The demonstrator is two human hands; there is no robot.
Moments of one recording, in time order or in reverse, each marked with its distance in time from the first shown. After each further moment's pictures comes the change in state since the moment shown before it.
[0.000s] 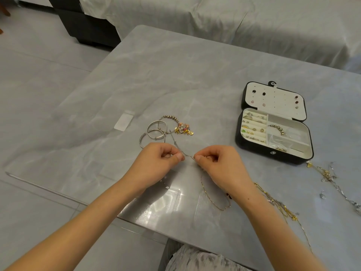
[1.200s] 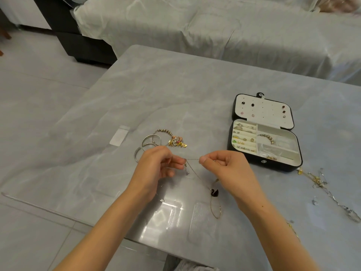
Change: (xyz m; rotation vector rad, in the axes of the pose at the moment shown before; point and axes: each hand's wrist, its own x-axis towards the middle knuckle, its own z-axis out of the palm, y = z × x) left_hand 0.006 0.024 0.013 -0.601 0.076 -0.092; right_hand -0.005 -0.001 -0.025 0.266 0.074 0.024
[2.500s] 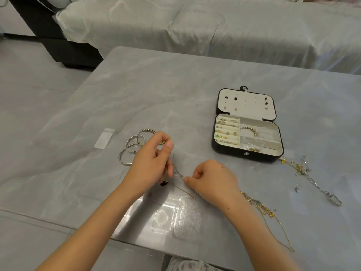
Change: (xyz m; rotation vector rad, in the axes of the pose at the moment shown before) left_hand 0.001 0.000 0.023 0.583 -0.071 0.285; right_hand -0.007 0.020 0.000 -0.656 -0.077 0.046
